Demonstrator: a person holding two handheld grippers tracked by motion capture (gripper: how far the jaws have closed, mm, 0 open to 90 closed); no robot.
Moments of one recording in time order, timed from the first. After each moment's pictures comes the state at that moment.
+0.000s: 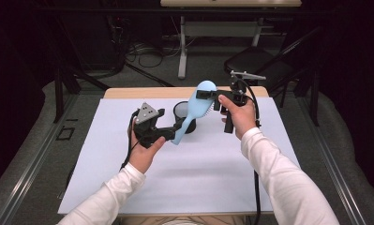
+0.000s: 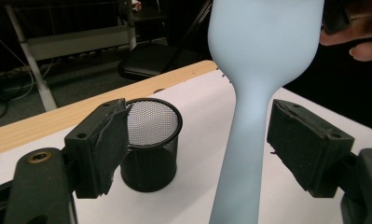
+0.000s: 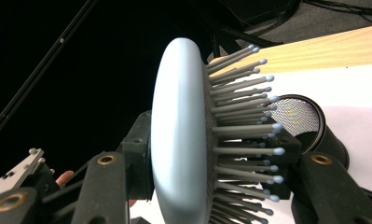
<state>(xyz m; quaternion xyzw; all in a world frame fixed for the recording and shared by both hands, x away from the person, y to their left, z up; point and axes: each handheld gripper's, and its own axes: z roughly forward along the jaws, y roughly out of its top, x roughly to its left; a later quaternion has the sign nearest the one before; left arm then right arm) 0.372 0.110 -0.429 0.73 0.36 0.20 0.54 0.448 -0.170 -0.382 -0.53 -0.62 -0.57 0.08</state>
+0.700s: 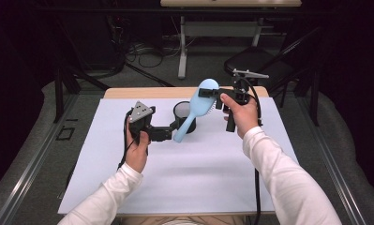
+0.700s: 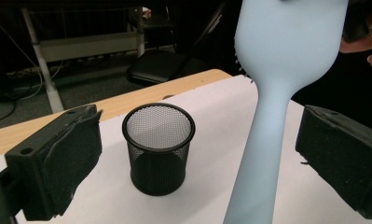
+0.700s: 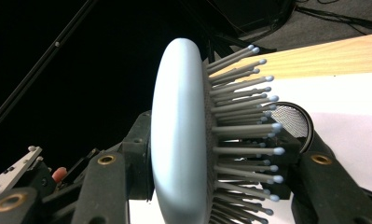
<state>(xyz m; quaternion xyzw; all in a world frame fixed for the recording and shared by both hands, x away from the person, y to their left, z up) 0.374 0.122 -0.429 0.72 0.37 0.21 0.55 0.447 -0.175 -0.377 -0.53 -0.62 -0.57 0.06</state>
